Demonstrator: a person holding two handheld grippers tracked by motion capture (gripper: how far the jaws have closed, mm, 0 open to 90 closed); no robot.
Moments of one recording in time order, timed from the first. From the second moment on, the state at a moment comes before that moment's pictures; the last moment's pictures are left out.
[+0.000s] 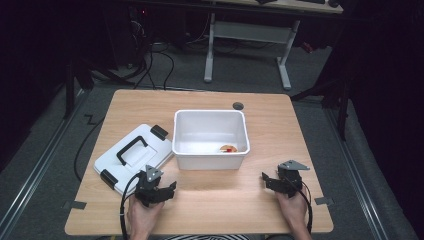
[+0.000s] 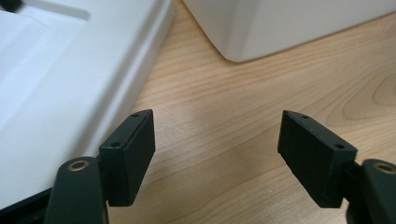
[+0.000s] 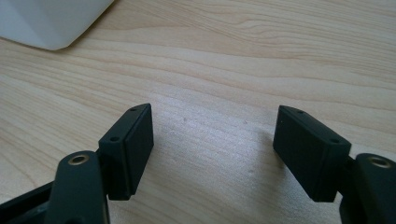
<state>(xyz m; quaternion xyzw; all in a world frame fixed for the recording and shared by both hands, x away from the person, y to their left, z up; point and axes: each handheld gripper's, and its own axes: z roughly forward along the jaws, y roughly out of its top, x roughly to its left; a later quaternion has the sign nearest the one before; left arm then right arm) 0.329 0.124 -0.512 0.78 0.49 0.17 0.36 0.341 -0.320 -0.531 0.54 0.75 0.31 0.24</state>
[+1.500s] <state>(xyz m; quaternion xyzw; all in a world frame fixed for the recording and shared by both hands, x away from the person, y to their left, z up) 0.400 0.222 -0.490 0.67 0.66 0.23 0.25 0.341 -0.320 -0.531 0.53 0.75 0.31 0.24</state>
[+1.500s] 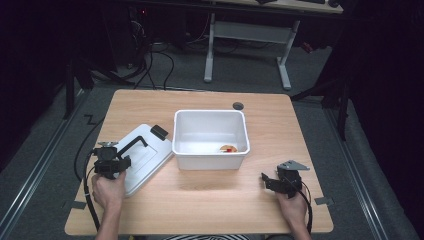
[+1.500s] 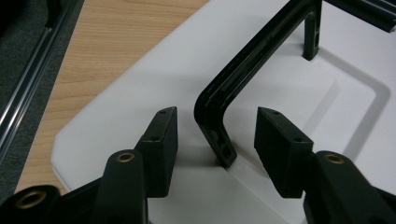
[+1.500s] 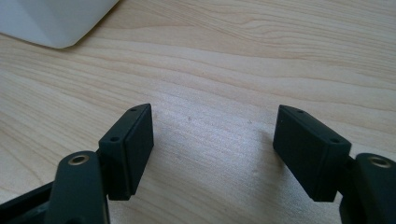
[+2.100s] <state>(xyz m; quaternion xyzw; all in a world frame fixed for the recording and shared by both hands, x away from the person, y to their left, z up) 0.408 0.226 -0.487 0.68 0.65 0.22 0.26 0.341 -0.320 -0.531 0.53 0.75 0.31 0.23</state>
